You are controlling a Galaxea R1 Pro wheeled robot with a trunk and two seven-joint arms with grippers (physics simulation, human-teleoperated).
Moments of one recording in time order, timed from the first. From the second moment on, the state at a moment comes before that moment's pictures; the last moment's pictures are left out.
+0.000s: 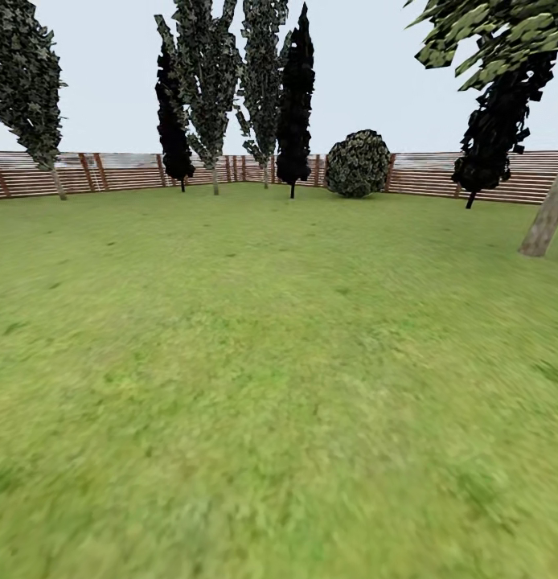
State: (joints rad) left arm -0.22 0.11 0.04 -0.22 0.07 -0.25 0.00; right arm -0.02 -0.07 0.00 -0.58 0.00 -0.30 0.00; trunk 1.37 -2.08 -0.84
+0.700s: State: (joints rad) left arm -0.22 0.11 0.04 -0.23 0.07 -0.25 0.00; right arm -0.02 -0.07 -0.01 -0.58 0.00 -0.30 0.00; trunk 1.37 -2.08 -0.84
